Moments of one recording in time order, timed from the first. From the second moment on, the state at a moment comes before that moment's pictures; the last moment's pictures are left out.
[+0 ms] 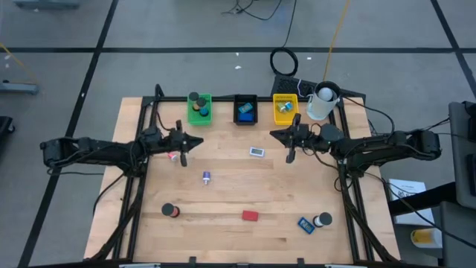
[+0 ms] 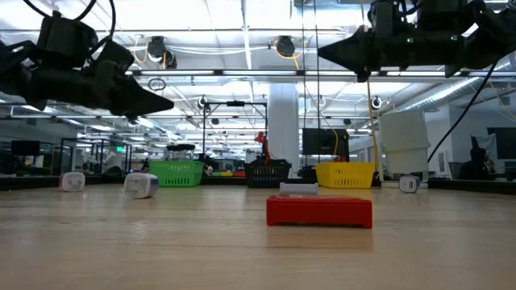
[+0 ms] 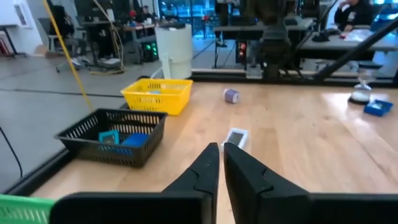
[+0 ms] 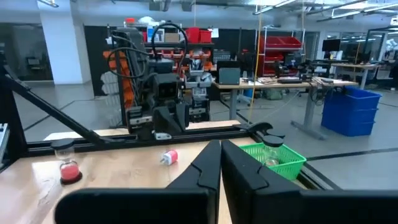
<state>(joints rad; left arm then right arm) 0.37 0.98 0.06 0.85 0.19 0.07 -0.19 1.09 0.35 0.86 0.00 0.01</state>
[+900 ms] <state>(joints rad) 0.37 0.98 0.06 0.83 0.21 0.07 0.21 1.09 0.53 0.13 0.50 0.25</state>
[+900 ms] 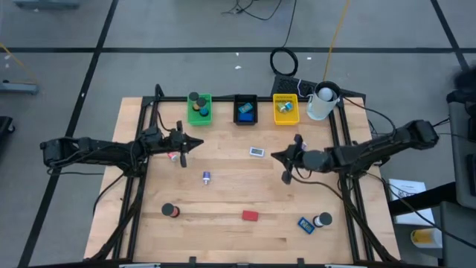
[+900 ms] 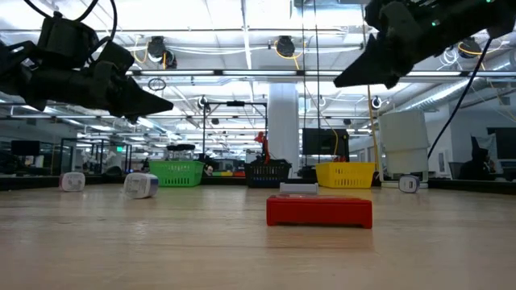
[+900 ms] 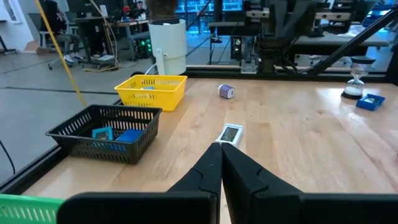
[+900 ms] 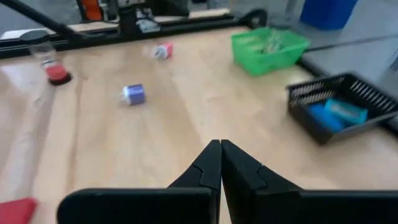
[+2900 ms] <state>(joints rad) 0.37 0.98 0.06 0.81 0.21 -0.03 0.52 1.93 1.11 -0.17 0.26 0.42</state>
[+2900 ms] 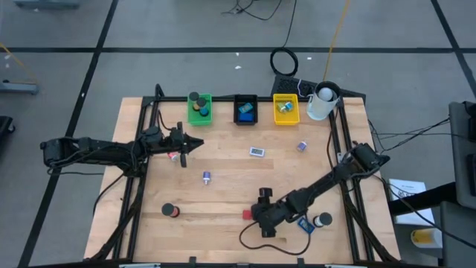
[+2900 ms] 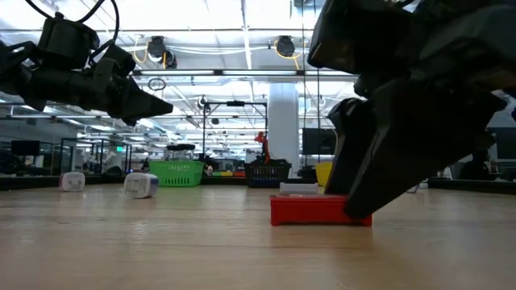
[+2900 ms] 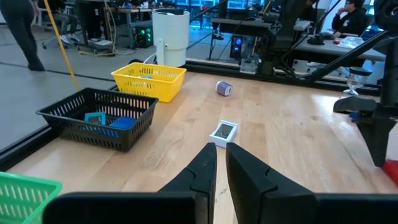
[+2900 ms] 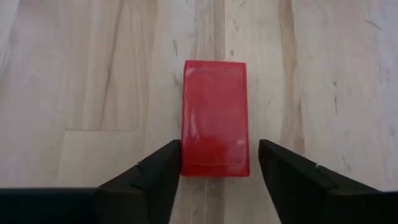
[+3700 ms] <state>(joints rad) 0.37 0.98 0.06 0.81 0.21 -0.03 0.26 1.66 1.11 -0.33 0.49 0.25</state>
